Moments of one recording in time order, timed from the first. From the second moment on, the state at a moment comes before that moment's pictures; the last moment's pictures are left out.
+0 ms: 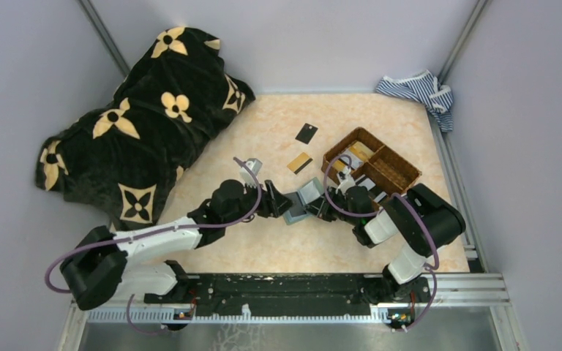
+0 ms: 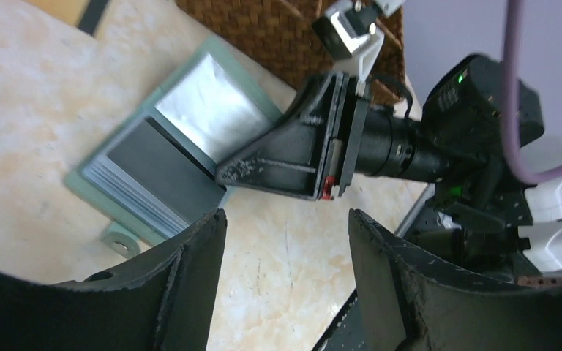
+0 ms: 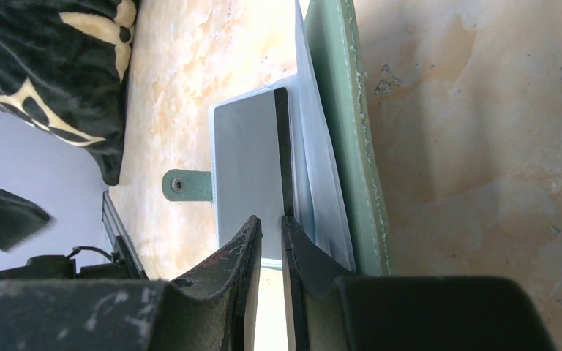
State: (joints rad) left arm -0.87 1.19 0.54 0.37 0.02 -0.72; right arm 0.51 1.64 0.23 1.01 -0.34 0.89
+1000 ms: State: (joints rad) left arm -0.88 1.56 0.46 0.70 0.11 -0.85; right arm 0.51 1.64 0.23 1.01 -0.35 0.89
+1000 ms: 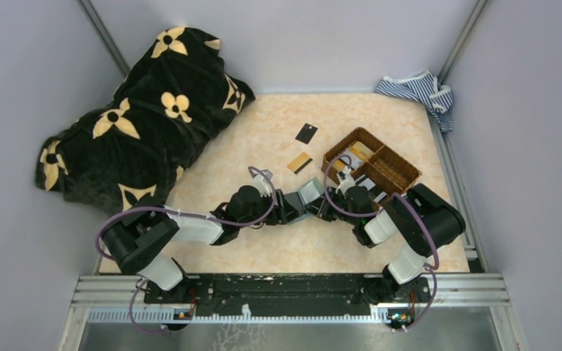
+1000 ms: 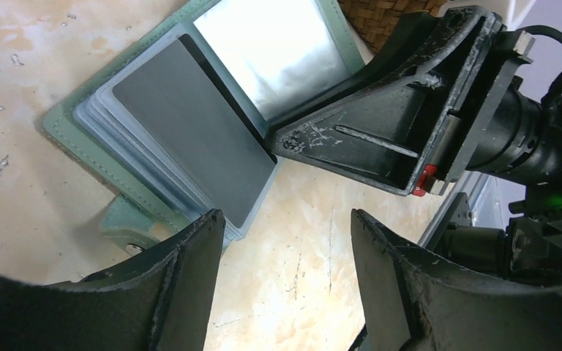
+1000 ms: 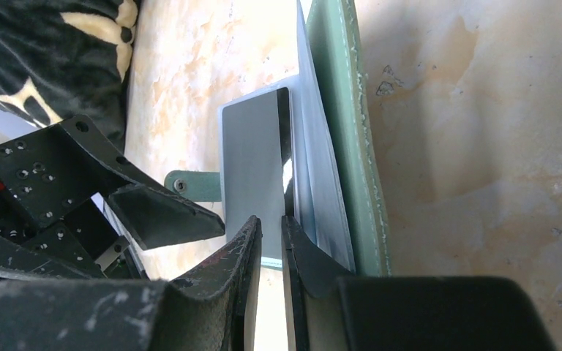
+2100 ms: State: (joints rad) left arm -0.83 1.50 0.58 0.36 0.06 -0.80; right arm 0.51 1.43 0.33 0.55 -0.21 0.72
